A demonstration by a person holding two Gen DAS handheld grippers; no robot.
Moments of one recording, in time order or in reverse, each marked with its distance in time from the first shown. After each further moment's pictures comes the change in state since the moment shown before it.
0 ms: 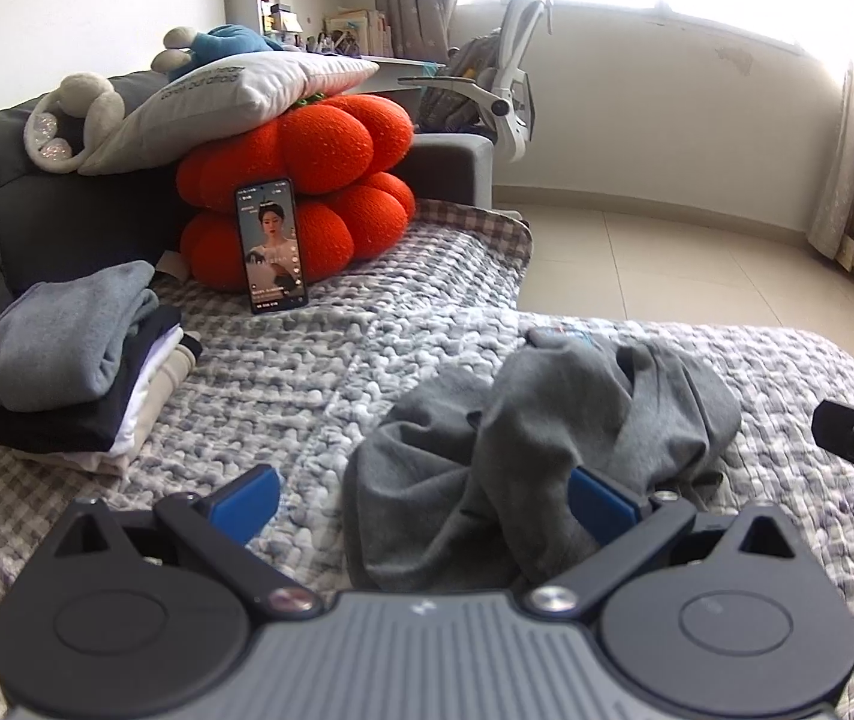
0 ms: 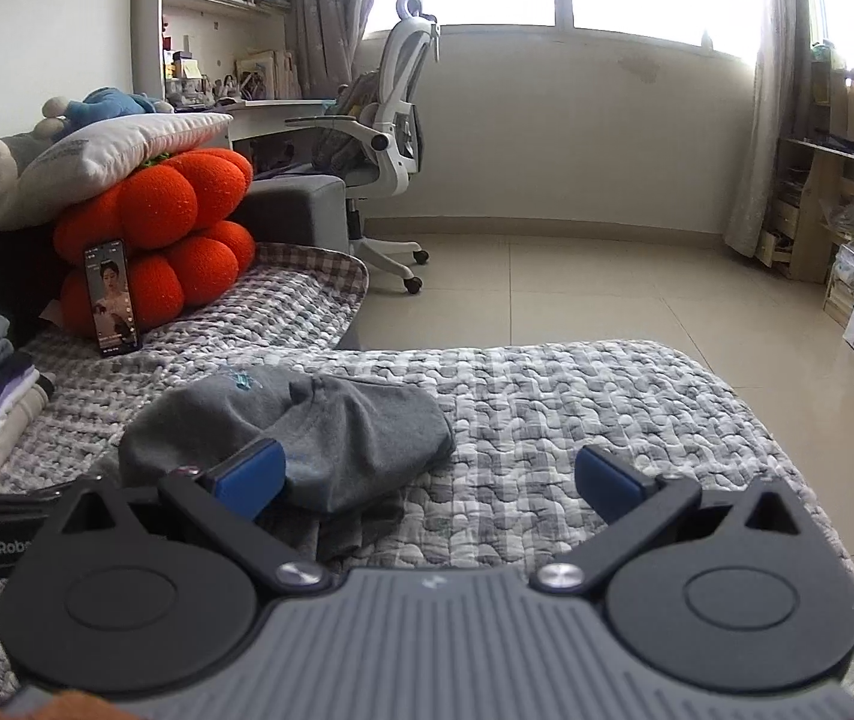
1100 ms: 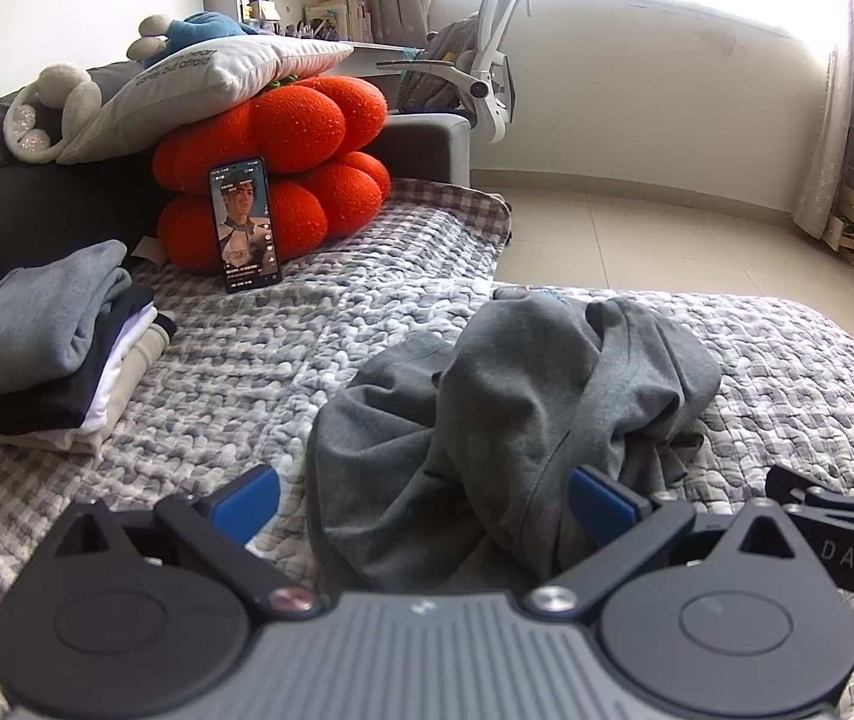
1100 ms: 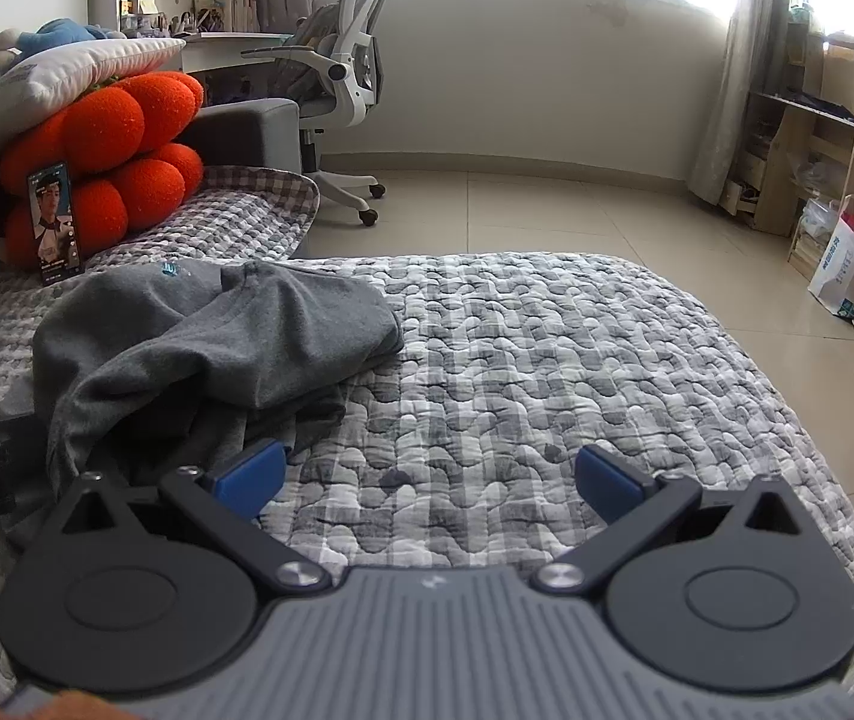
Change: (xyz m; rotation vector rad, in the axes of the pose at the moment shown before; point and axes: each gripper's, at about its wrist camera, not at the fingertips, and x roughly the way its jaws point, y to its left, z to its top) left arm 0.004 -0.020 -0.020 0.029 0.033 -0.029; right arm 0.025 -0.012 -0.040 -0.005 0.126 -0.109
